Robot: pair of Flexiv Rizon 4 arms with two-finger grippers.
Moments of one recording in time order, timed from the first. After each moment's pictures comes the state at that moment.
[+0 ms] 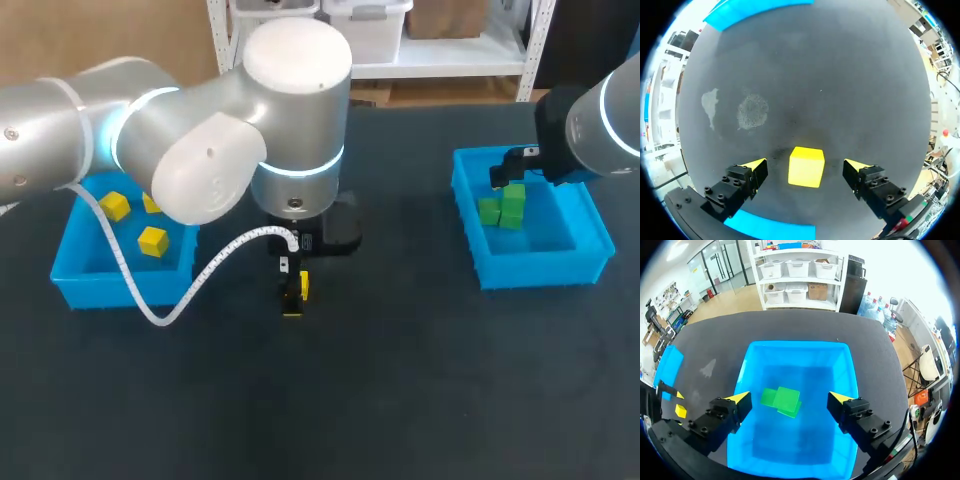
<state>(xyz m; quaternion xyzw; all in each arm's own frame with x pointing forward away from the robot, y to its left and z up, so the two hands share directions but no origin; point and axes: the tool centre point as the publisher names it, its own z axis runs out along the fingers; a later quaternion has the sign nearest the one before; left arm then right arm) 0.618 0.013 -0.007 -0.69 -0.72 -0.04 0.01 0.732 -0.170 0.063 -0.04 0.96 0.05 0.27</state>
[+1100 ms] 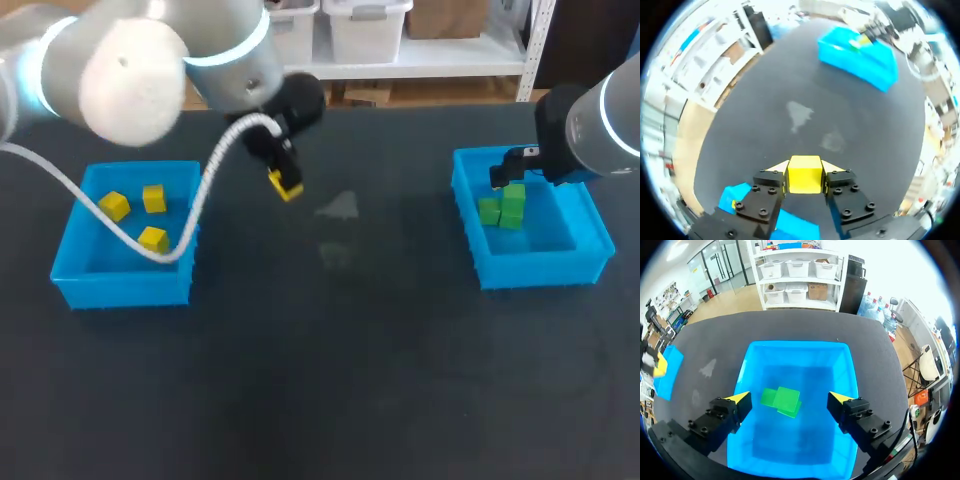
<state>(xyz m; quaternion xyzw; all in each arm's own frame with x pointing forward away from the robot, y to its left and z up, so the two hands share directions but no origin) 0.718 0.017 0.101 -0.47 -0.87 0.05 -0.13 0.732 -0.170 0.063 -0.04 0.96 0.05 0.27</state>
